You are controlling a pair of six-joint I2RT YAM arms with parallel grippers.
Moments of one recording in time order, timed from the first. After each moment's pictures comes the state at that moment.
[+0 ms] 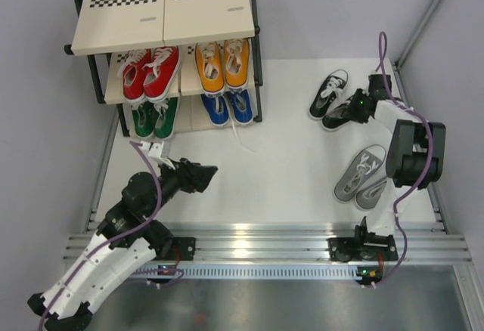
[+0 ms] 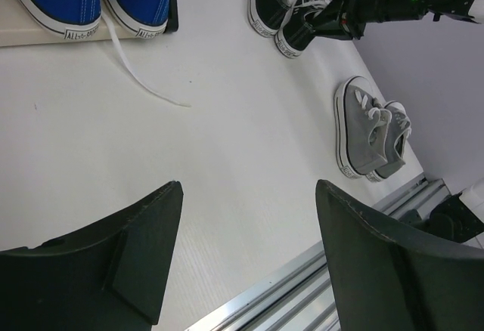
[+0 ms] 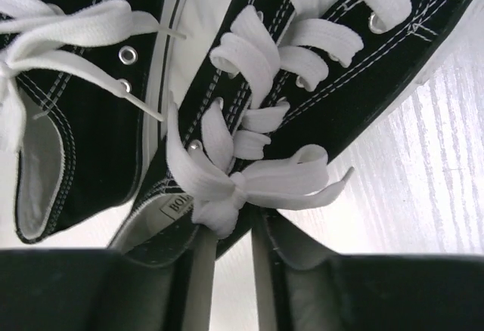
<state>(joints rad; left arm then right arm) -0.67 0.30 0.52 -0.37 -0.06 -0.60 -0.11 1.88 1.27 -0.28 -0.17 0.38</state>
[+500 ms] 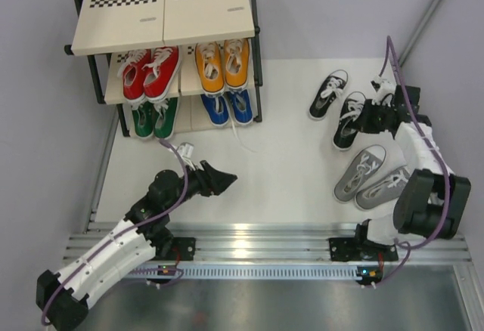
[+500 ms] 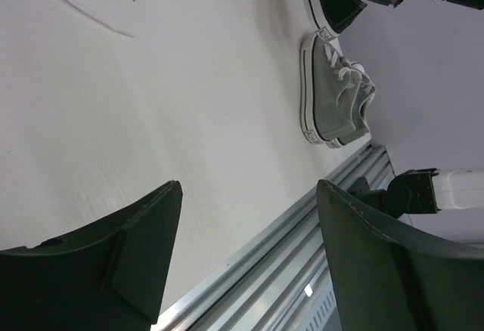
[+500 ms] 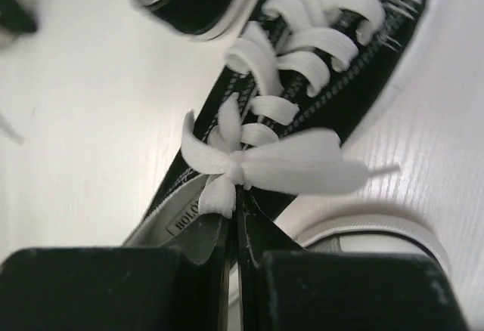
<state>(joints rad) -0.67 0.44 0.27 -0.05 0.11 -0.81 -0.19 1.51 1.05 -0.39 -0.40 0.04</state>
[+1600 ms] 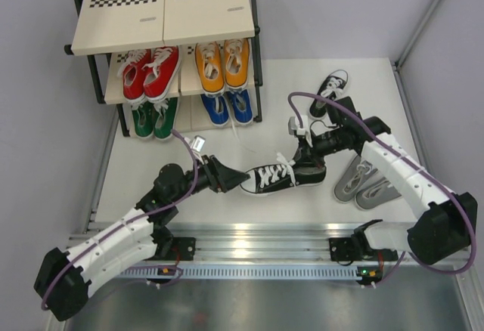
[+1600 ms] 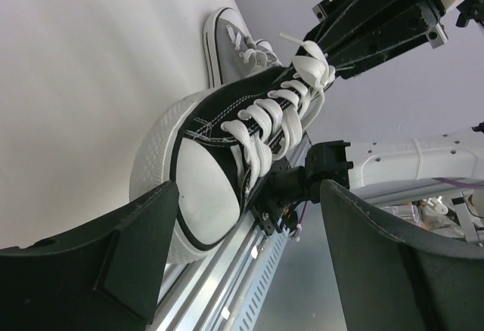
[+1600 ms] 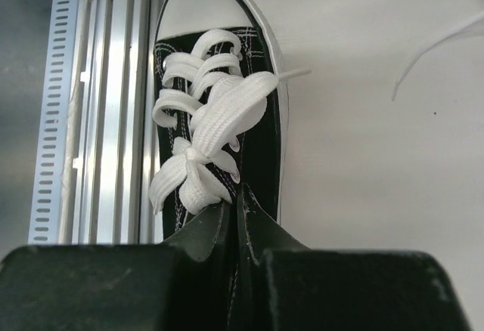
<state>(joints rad) -0.68 0.70 0.28 0.37 0.34 -0.95 0.42 1.27 1.08 -0.89 -0.94 -0.85</state>
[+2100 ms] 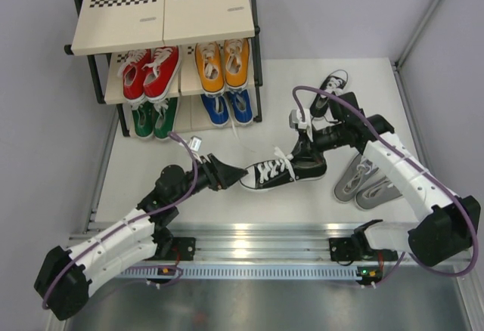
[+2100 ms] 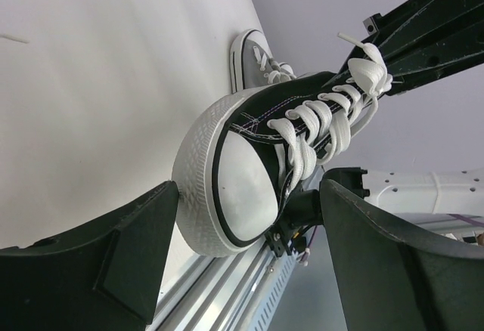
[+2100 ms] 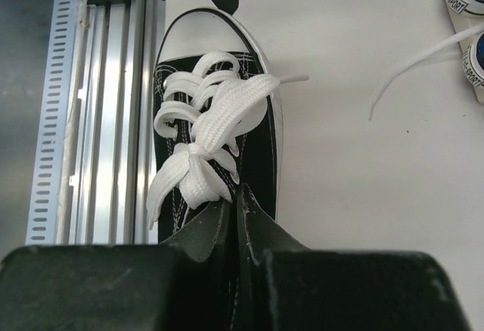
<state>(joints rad) -0.68 0.70 0.24 0.37 0.25 -0.98 0.42 1.26 1.12 -0.84 -0.95 -0.78</state>
